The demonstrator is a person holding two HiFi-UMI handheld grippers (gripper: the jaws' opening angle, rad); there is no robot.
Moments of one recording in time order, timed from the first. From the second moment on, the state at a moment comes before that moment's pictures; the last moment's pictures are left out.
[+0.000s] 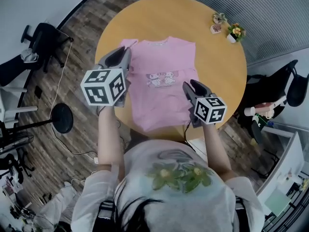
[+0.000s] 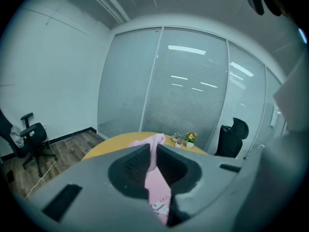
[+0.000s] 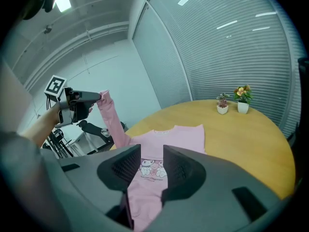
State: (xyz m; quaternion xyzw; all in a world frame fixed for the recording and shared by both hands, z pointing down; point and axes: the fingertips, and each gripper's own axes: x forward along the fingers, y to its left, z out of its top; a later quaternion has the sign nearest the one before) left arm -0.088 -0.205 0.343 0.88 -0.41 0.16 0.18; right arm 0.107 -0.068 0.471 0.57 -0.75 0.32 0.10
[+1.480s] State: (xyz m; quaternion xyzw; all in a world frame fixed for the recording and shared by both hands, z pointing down) left arm 0.155 -0.196 0.546 0.86 -0.33 0.29 0.27; right arm 0.194 -0.084 0.522 0.54 -0.75 0.36 0.14
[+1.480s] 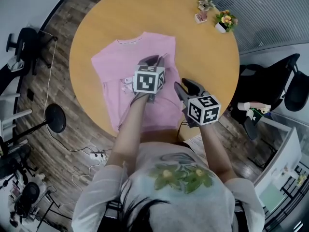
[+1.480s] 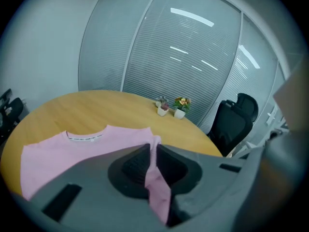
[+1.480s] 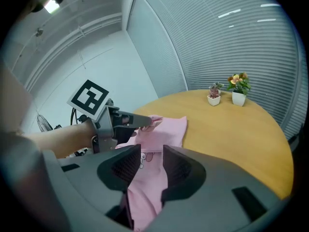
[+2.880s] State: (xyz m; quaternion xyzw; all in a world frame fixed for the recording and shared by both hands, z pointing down) left arm 0.140 -0.162 0.552 0.88 -0.30 0.24 0.27; right arm 0.188 -0.067 0.508 0.54 -0.76 0.33 0.16
